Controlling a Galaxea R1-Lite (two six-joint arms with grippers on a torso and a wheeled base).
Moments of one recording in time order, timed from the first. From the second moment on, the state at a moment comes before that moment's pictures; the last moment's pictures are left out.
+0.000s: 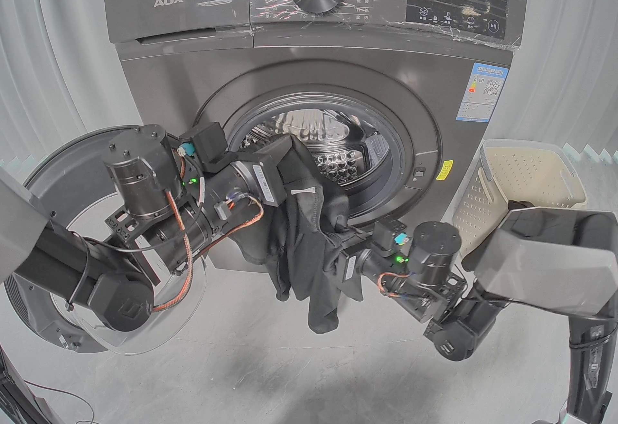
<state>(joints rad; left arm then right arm) -0.58 1.84 -0.82 -1.19 -0.03 -0.23 0.67 2.32 -0.84 -1.51 -0.08 0.07</state>
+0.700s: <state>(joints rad) -0.57 1.57 -0.43 -1.21 -0.14 -0.13 0.50 1.91 -0.56 -1.54 0.09 0.10</state>
